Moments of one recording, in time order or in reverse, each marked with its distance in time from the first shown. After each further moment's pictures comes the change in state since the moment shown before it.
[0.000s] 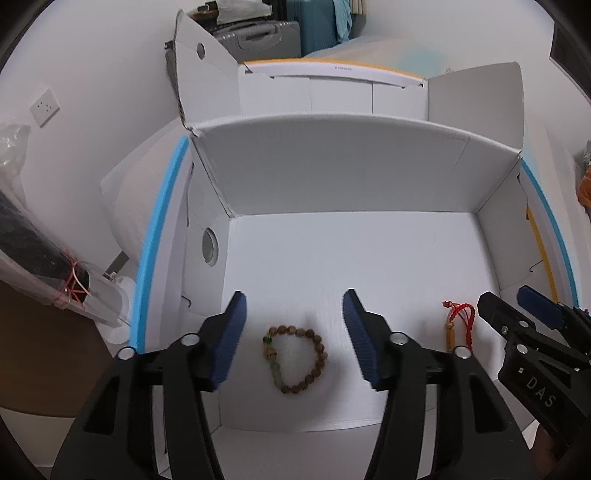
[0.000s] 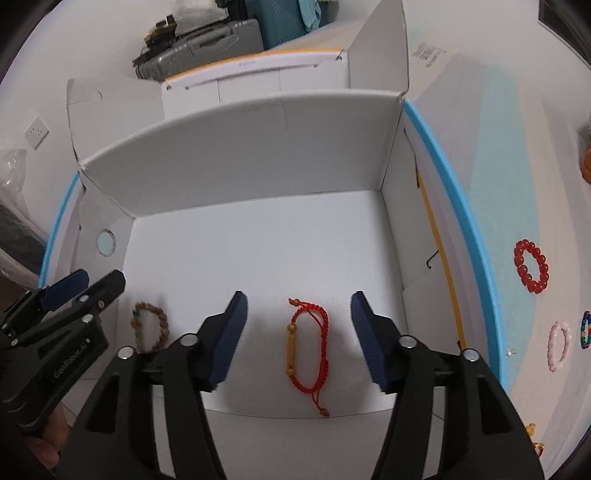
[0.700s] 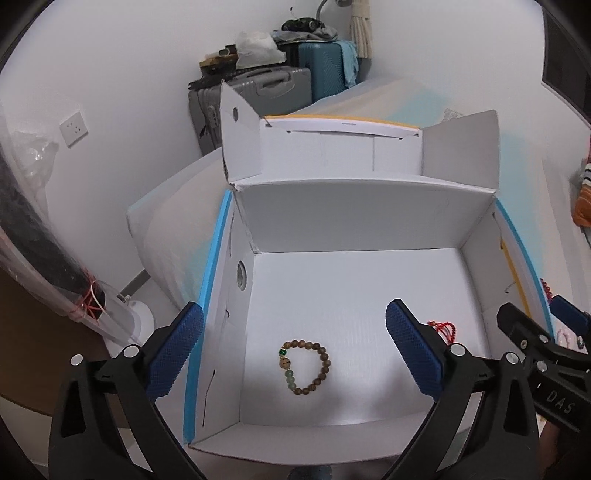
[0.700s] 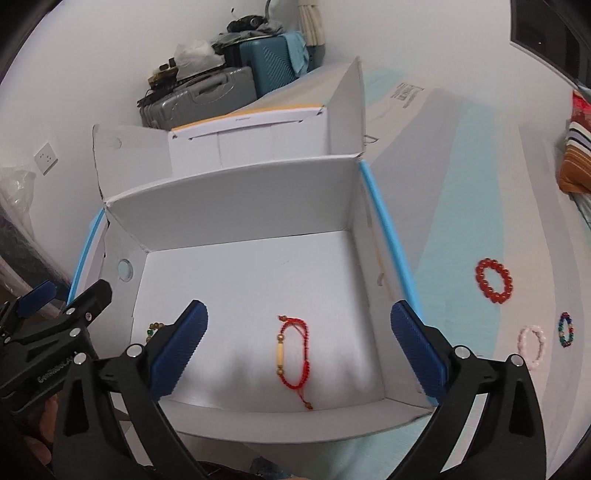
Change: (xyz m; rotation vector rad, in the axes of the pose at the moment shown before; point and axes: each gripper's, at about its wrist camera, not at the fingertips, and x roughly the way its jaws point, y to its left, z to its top) left arm -0.062 0.007 -0.005 -0.020 -0.165 0.029; right arm -0.063 -0.014 -0.011 0.023 -0.159 -0.032
